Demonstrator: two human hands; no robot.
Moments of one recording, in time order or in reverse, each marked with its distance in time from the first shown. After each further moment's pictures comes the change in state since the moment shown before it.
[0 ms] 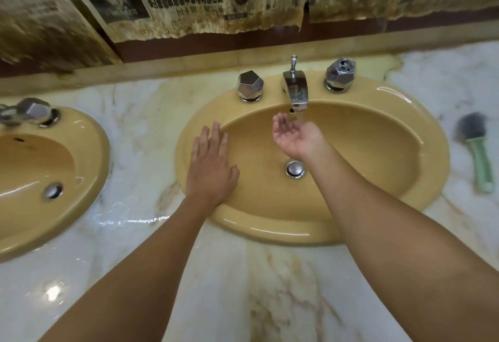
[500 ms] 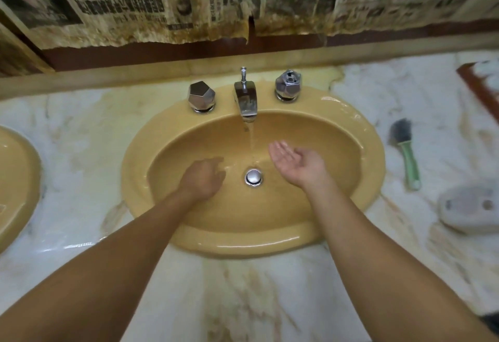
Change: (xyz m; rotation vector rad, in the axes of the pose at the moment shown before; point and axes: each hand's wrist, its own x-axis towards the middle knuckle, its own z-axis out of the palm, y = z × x) left_hand 0.051 0.053 0.016 -0.561 -0.405 -0.046; right_hand -0.033 -0.055 -0.061 0.006 0.105 -0.146
